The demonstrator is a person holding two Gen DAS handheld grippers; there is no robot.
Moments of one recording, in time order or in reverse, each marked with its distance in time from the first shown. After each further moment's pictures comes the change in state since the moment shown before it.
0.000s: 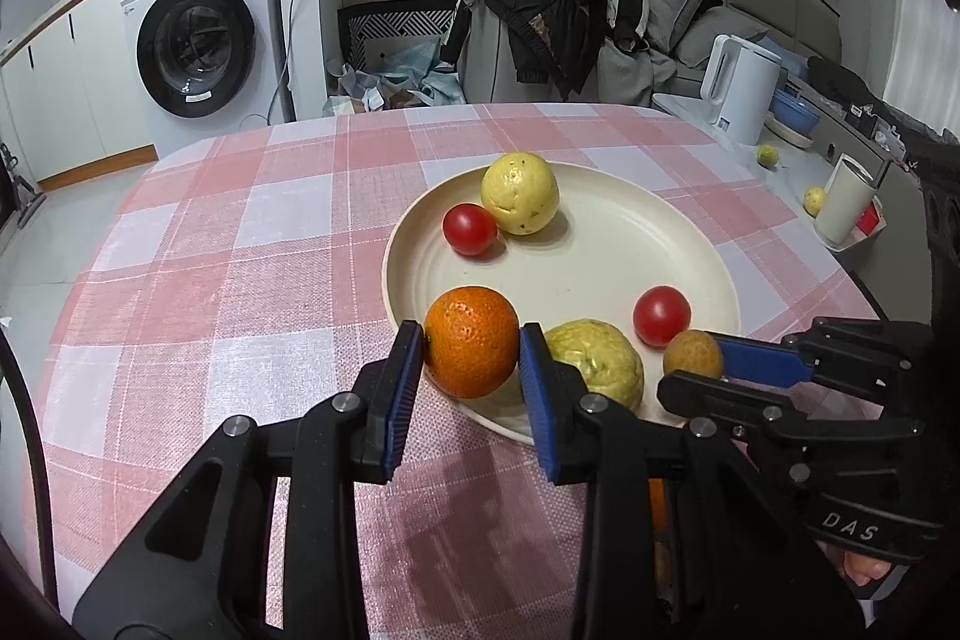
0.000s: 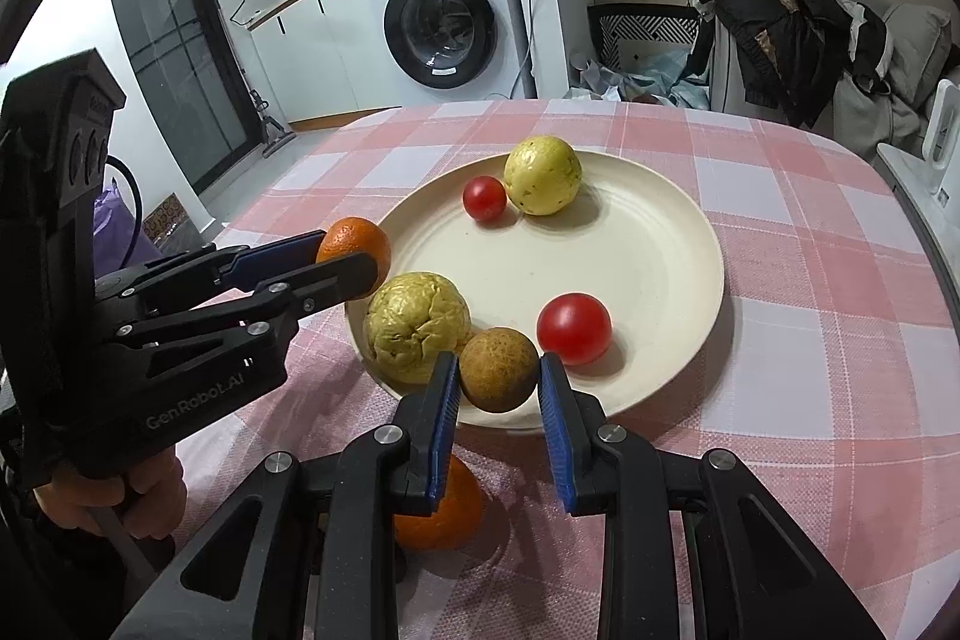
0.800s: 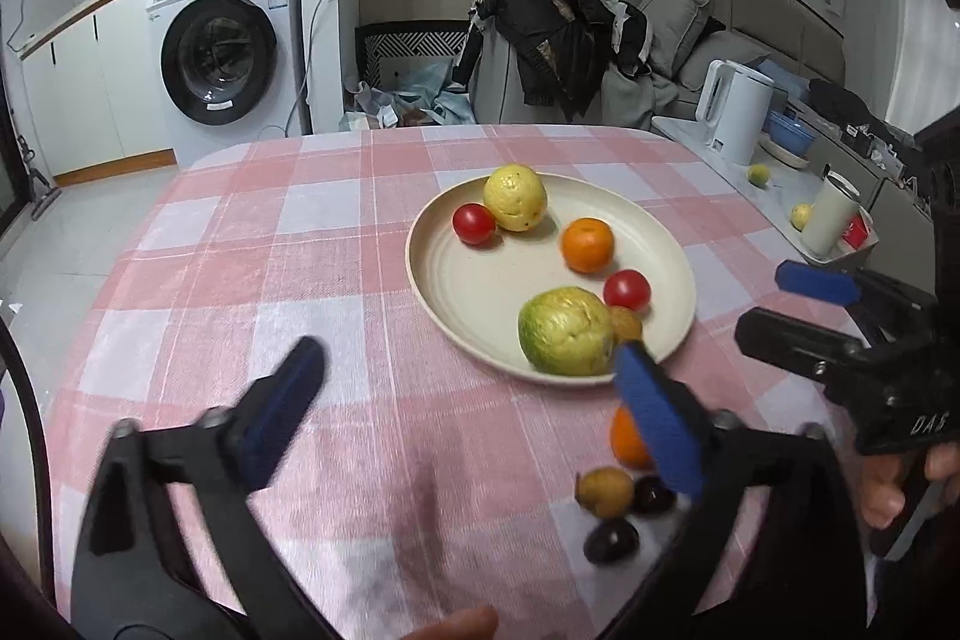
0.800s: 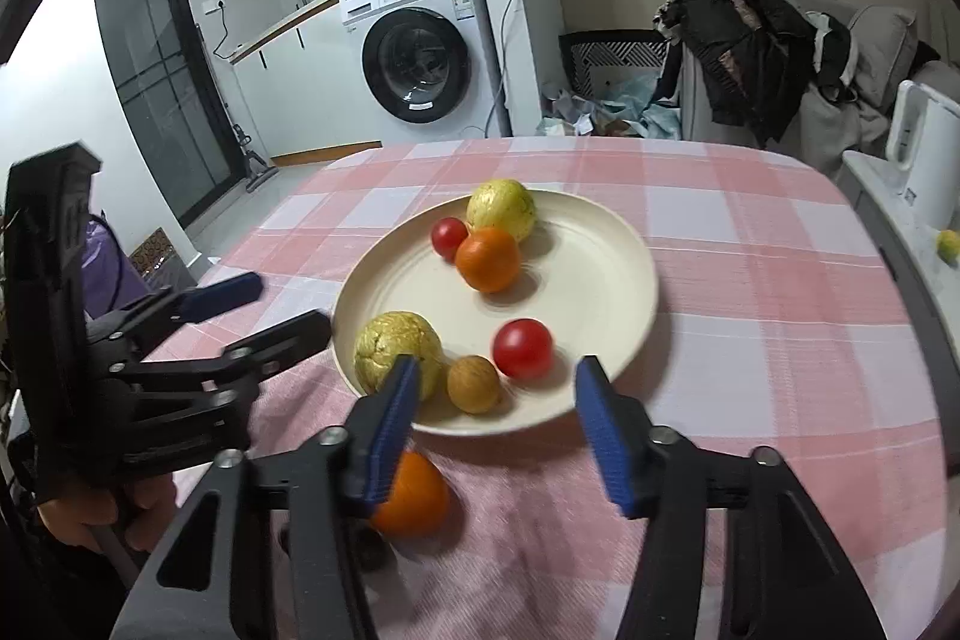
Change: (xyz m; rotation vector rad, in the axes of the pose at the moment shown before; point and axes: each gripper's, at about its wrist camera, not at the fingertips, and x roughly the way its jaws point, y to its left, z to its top) left arm -0.067 -0.003 -0.025 -0.027 -0.067 0.024; right arm -0.035 -0.013 0.000 0.037 -0.082 -0.051
